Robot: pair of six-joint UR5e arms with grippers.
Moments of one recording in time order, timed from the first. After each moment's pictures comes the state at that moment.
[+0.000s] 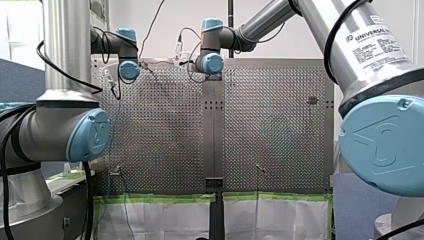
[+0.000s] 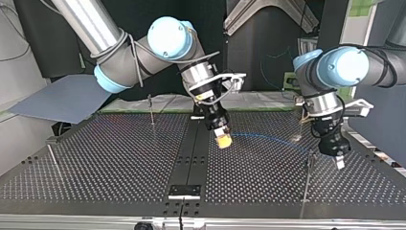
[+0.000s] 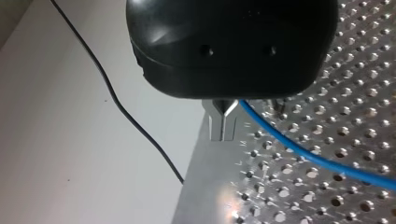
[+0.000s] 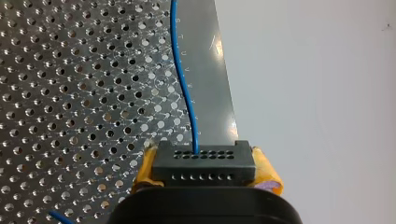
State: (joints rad) left arm 0.02 -1.56 -1.83 -2.58 -1.86 -1.84; right arm 2.44 -1.11 1.22 -0.36 1.61 1.67
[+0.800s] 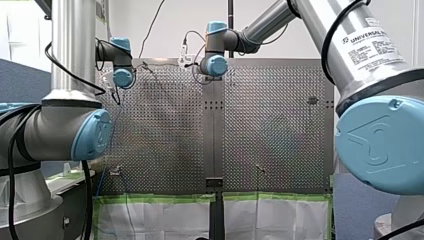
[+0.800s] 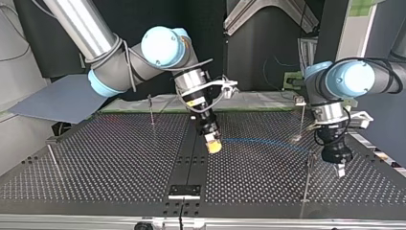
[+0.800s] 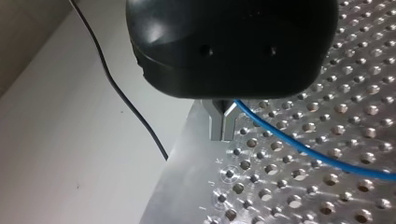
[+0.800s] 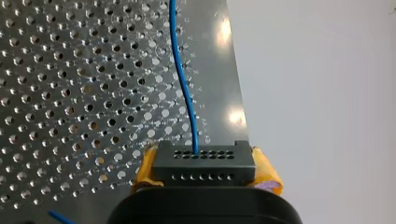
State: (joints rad) left arm 0.11 -1.62 -1.82 -2.49 -1.69 -1.96; right arm 2.40 -1.10 1.22 -0.36 1.60 1.67
